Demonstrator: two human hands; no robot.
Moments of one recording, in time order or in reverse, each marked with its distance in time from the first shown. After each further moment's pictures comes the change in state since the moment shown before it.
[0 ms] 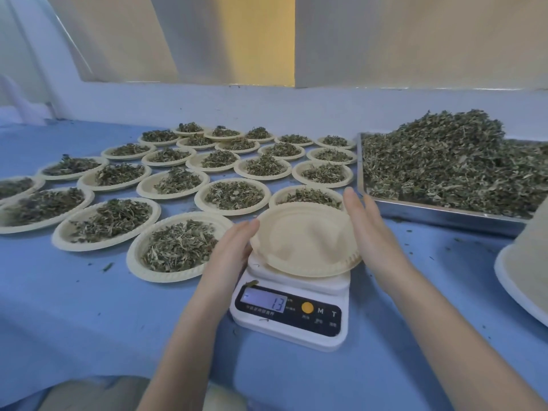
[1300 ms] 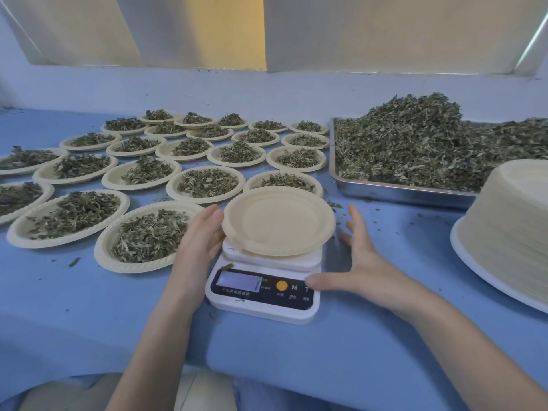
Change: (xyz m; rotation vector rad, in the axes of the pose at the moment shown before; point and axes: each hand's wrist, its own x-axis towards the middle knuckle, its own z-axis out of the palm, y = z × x) left_hand -0.007 -0.008 -0.004 -0.079 0.027 0.143; right_hand -0.043 0.047 -0.034 -0.133 -0.333 -0.031
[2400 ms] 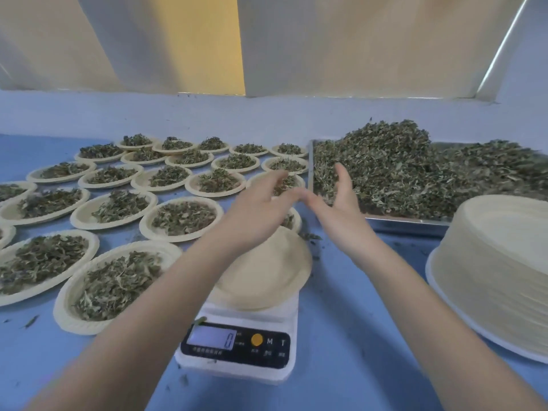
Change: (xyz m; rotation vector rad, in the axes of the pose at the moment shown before) left_hand 0.049 0.080 0.113 0.808 -0.304 0.346; right_hand 0.071 -0.067 -0.041 0.015 0.442 -0.197
